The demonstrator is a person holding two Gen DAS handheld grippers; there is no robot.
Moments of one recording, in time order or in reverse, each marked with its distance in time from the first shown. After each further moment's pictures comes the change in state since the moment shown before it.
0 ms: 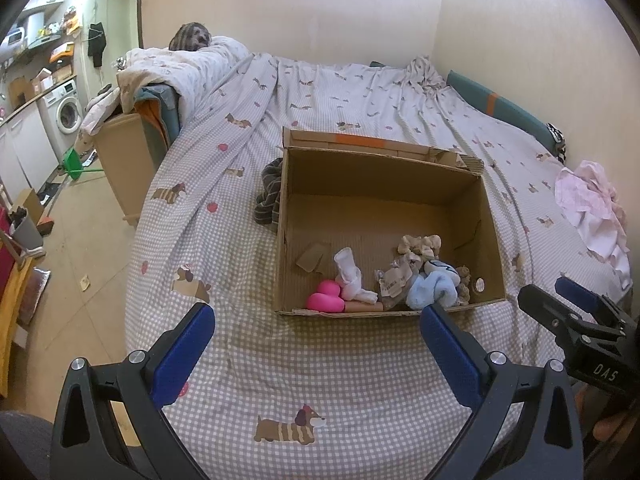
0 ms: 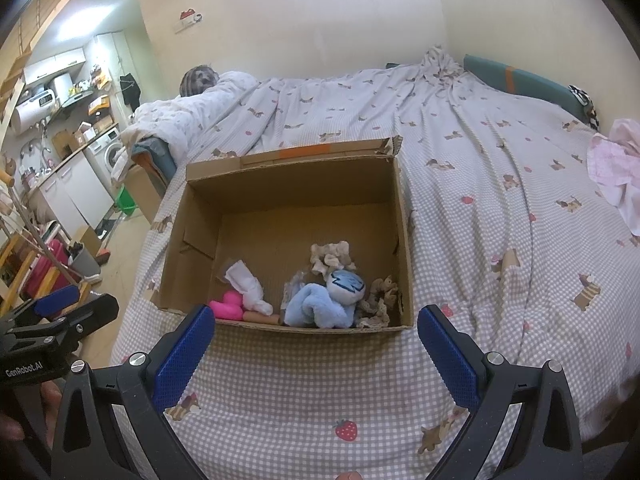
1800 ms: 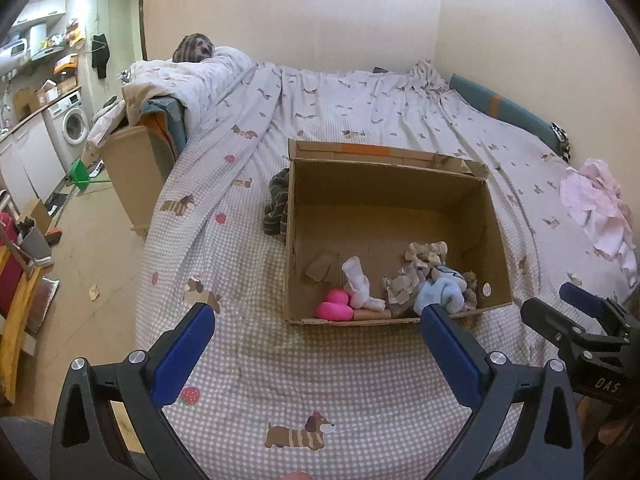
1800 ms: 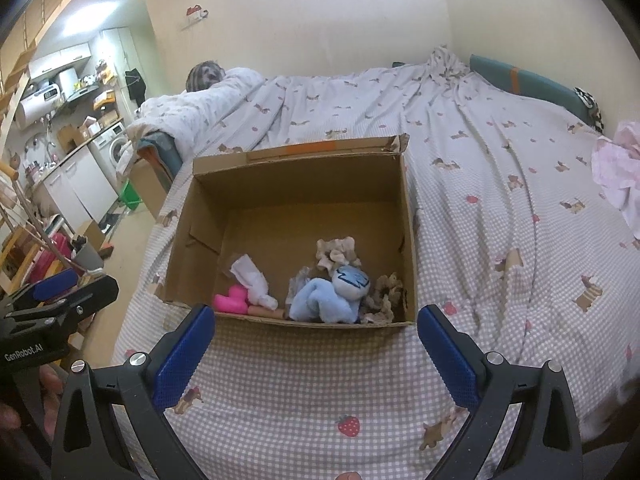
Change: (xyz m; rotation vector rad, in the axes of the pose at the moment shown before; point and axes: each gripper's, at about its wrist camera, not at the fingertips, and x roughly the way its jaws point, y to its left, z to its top) left arm -0.004 0.000 0.004 0.022 -0.024 0.030; right arm -0.002 0.005 -0.004 -0.013 0.004 0.011
